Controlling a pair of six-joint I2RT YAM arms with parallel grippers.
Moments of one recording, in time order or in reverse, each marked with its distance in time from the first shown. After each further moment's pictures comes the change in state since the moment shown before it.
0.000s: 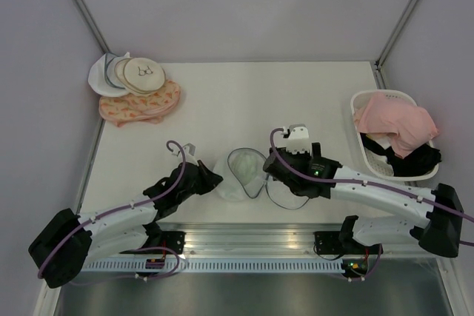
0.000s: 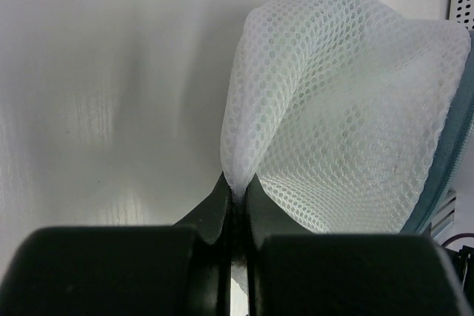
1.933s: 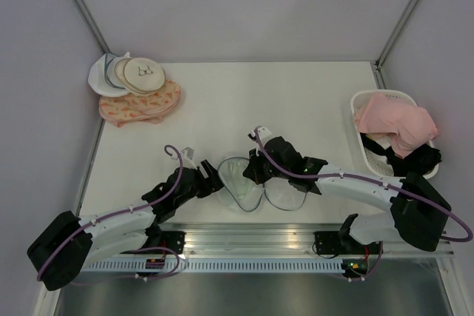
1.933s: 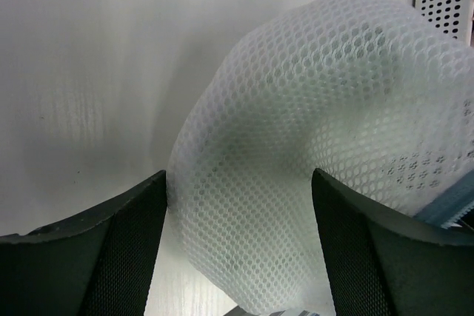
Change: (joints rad) left arm 0.000 -0.027 -0.089 0.134 0.055 -0.045; right arm -0.170 0.103 -0.256 0.952 -0.903 -0.384
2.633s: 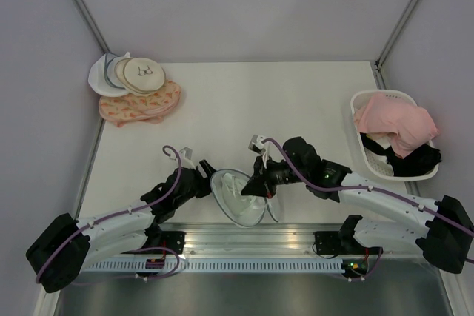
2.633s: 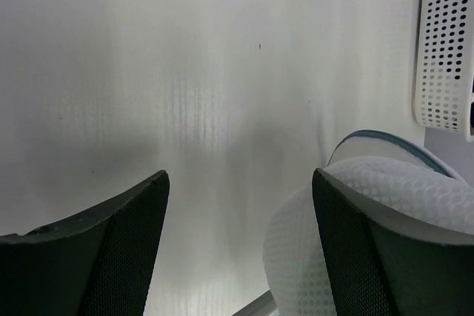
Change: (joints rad) left arm 0.000 -0.025 0.000 -0.034 -0.030 0.000; right arm 0.000 -0.243 -0.017 -0.061 -0.515 -0.161
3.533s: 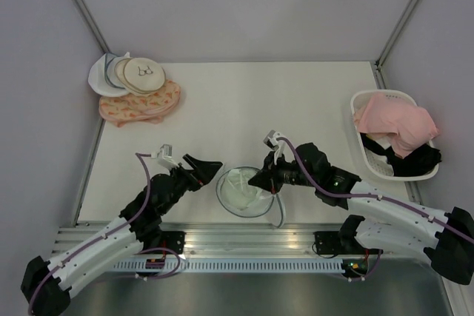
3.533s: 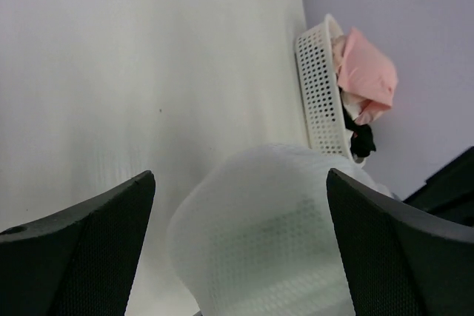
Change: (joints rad) left arm 0.003 -0.399 -0.001 -0.111 -0.063 -0.009; right arm -0.020 -0.108 -0.113 0.094 0.186 0.090
